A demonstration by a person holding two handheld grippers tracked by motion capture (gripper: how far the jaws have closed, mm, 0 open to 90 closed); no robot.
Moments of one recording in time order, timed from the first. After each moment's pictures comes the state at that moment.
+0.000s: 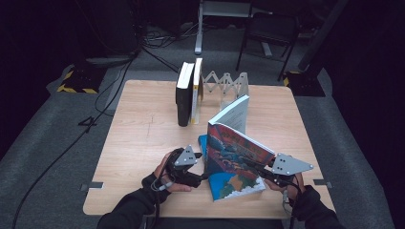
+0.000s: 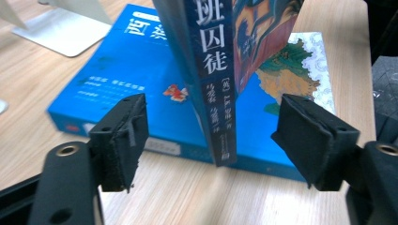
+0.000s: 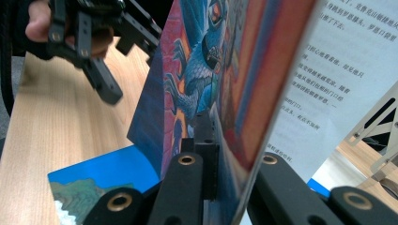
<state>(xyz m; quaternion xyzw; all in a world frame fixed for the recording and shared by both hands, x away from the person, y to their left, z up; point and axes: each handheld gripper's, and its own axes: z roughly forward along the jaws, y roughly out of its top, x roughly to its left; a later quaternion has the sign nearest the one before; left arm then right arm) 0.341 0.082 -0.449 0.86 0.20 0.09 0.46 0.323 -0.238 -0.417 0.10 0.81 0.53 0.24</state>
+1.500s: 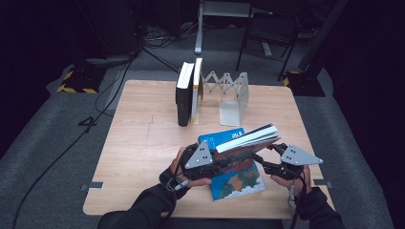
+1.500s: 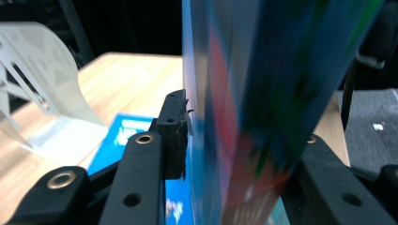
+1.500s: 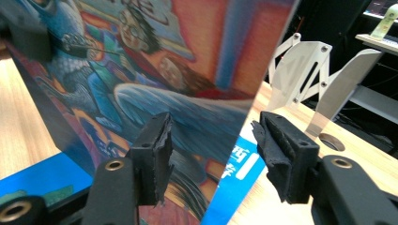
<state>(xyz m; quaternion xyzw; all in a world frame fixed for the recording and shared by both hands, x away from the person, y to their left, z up) 0.329 0.048 -0.393 0.80 0.12 0.15 0.56 0.339 -0.261 -0.416 0.20 0.78 0.52 0.28</state>
